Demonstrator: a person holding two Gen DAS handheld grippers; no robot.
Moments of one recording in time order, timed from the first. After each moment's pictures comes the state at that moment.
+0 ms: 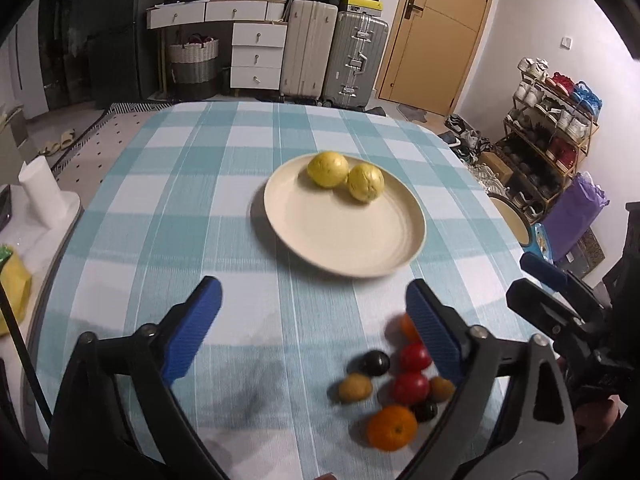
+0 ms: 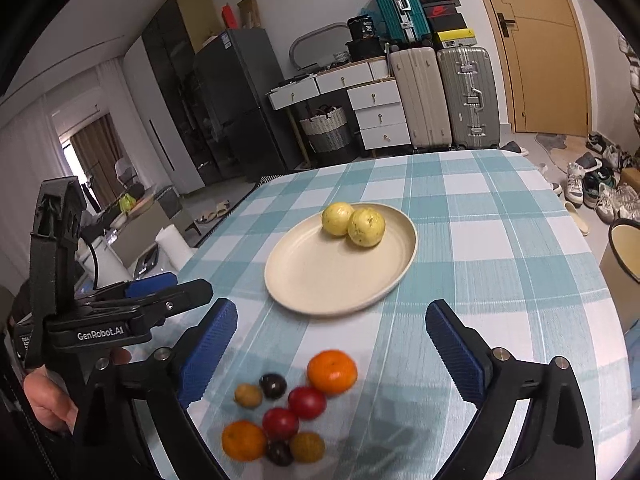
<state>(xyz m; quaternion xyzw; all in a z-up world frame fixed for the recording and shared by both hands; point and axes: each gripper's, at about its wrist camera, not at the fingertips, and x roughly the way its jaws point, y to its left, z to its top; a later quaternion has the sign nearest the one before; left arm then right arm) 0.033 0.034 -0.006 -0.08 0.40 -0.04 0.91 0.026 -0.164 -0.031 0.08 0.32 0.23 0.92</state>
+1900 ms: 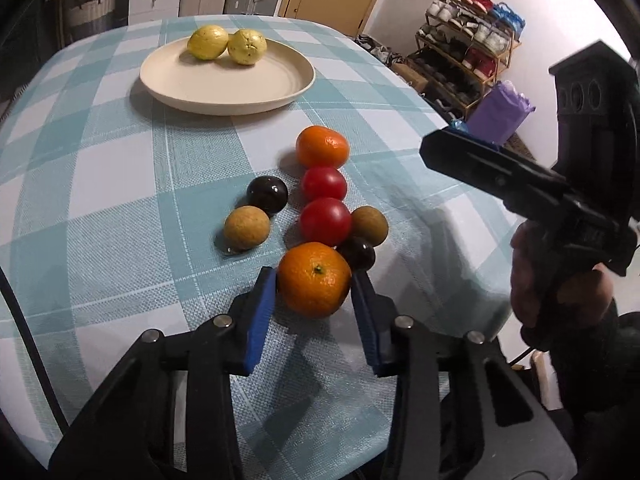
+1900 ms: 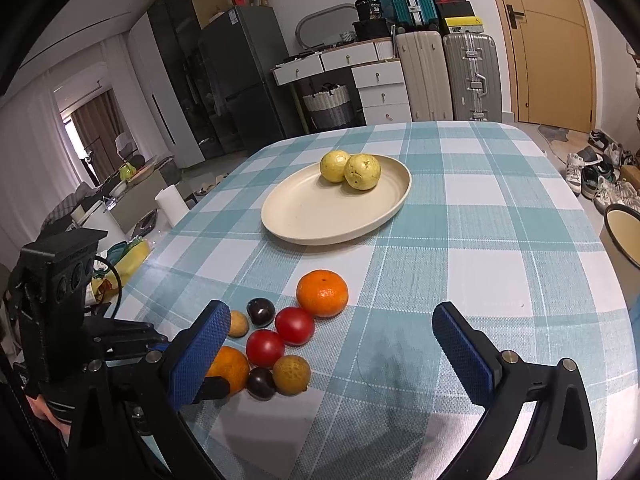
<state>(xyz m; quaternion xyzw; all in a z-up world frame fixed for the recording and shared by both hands) -0.021 -0.016 -0.087 -0.05 0.49 -0.23 0.84 -0.010 -0.172 -0.067 0.05 0.35 0.23 0.91</state>
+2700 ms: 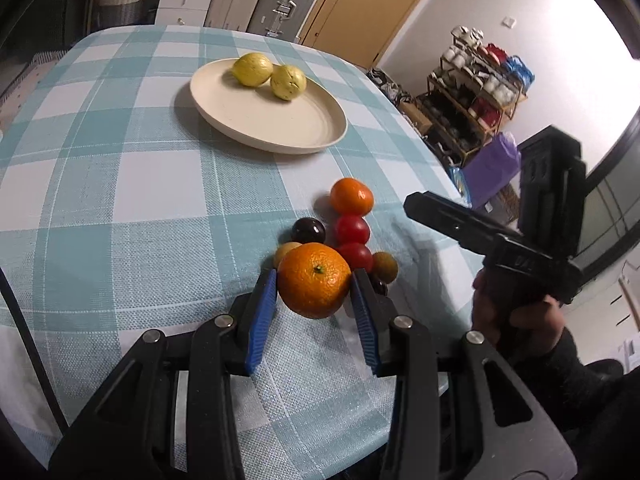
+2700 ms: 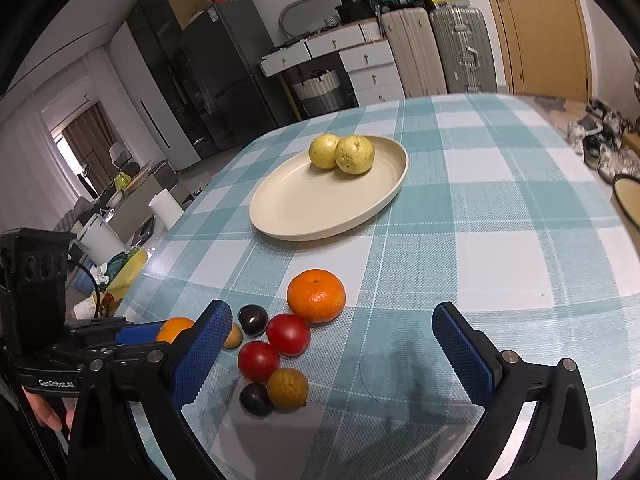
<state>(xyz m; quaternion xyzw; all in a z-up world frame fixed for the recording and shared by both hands) -0.019 0.039 -0.061 -0.14 0.46 -0.21 0.85 0.018 -0.169 -0.083 0.09 0.39 0.23 0.89</state>
